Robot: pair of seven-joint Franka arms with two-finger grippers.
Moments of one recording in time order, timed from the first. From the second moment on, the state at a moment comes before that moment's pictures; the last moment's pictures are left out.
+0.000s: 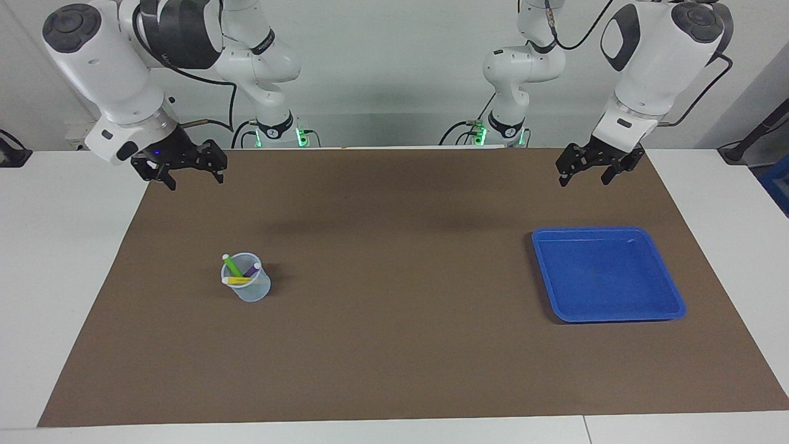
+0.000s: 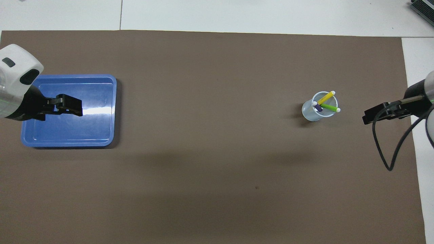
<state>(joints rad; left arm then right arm) 0.03 -0.02 -0.15 -1.70 -0.03 1.67 -0.20 0.00 0.05 -0.02 -1.60 0.02 1.53 -0.17</state>
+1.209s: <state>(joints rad) -0.11 -0.03 -0.16 -1.72 -0.20 1.77 -1.13 0.06 0.17 -0.01 -1.62 -0.05 1.74 -0.14</state>
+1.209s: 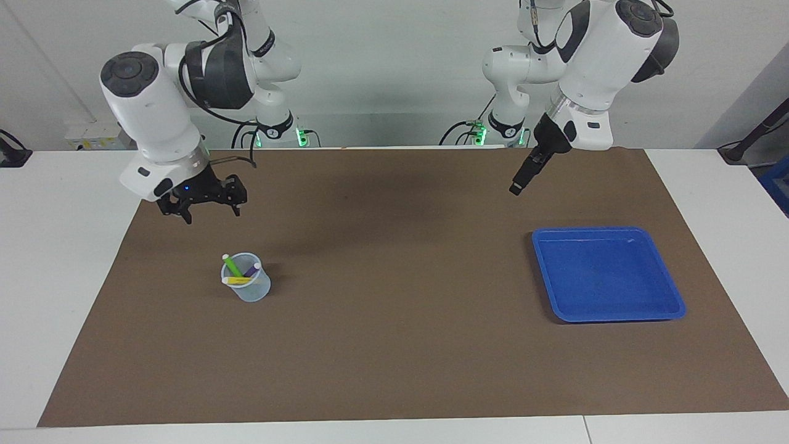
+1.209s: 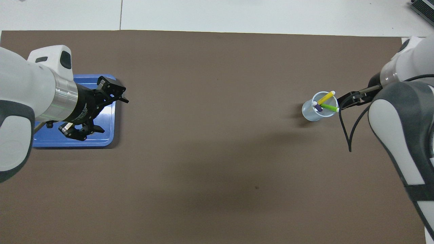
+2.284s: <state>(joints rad) -0.24 -0.05 -0.17 -1.89 -0.35 2.18 -1.57 0.13 0.33 0.00 -1.62 0.01 1.90 -0.02</state>
